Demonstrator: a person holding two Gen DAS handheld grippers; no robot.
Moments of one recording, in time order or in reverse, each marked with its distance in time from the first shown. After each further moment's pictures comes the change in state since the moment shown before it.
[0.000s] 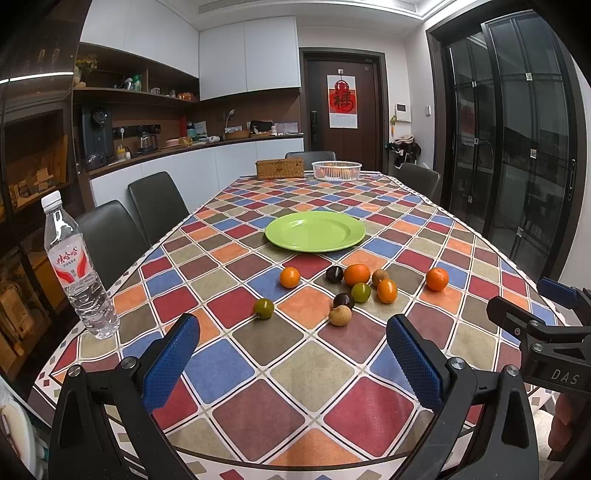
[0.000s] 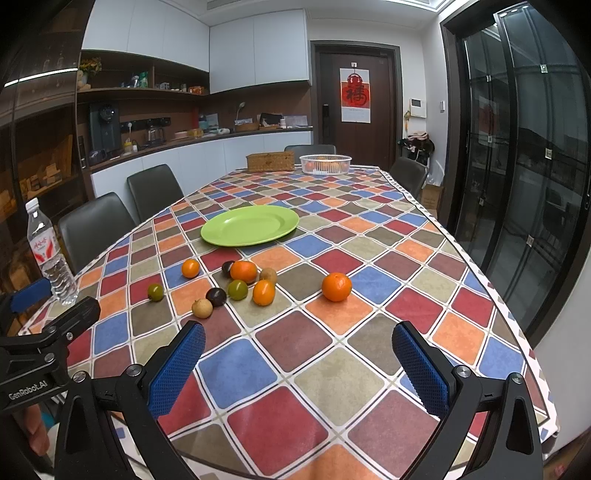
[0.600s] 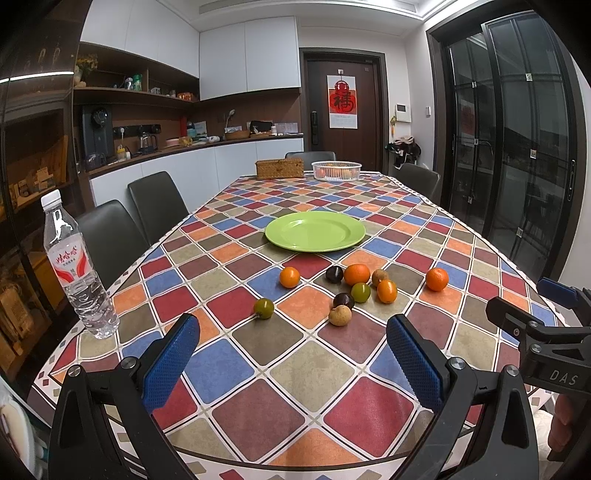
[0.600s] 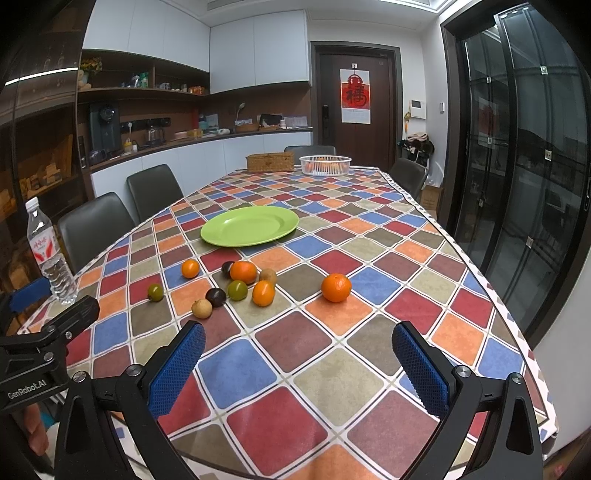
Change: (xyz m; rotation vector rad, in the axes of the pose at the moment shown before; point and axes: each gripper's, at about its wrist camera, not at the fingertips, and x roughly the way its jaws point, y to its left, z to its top) left arm -0.001 0.001 -0.002 -0.003 0.000 -0.002; right arm 0.004 0.002 -0.007 -0.002 -0.003 -0.002
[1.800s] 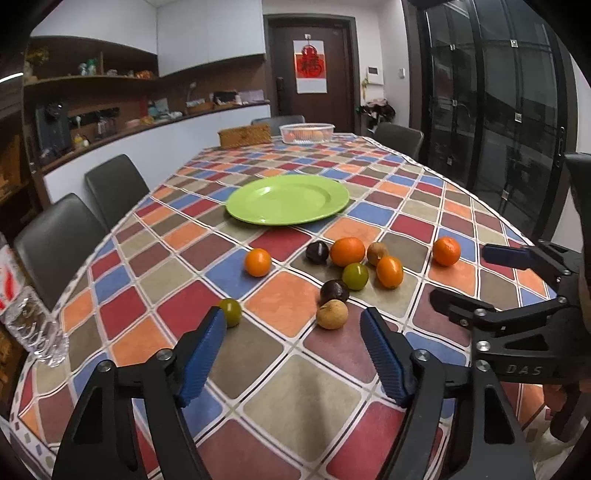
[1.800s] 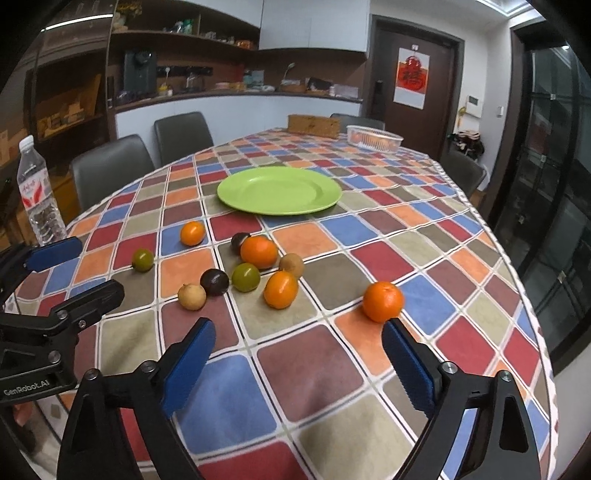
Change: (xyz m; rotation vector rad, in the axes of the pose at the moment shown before) left arm 0.097 -0.008 -0.002 0.090 0.130 -0.117; right arm 0.105 0.022 0.019 -0.193 0.150 0.109
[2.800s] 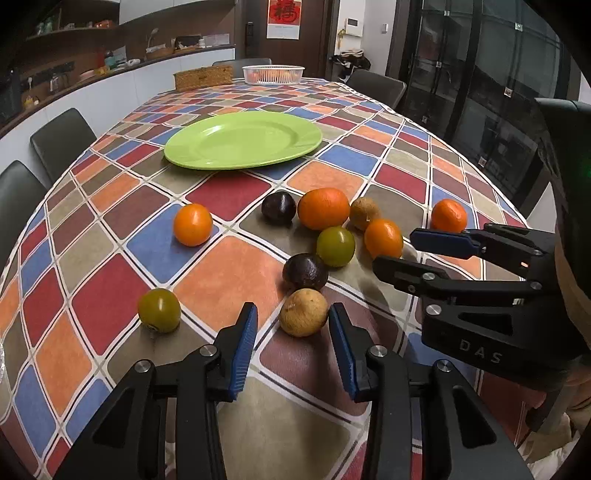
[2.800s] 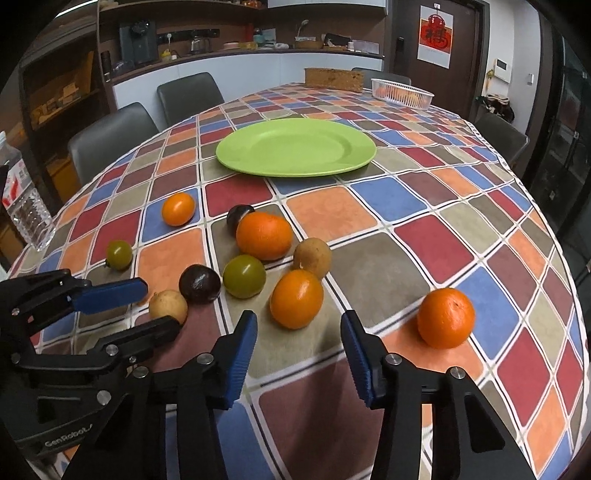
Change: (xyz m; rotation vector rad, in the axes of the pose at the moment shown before) left arm 0.082 -0.004 0.004 0.000 0.223 -0.166; right arm 0.076 0.001 0.016 0.016 0.173 0.089
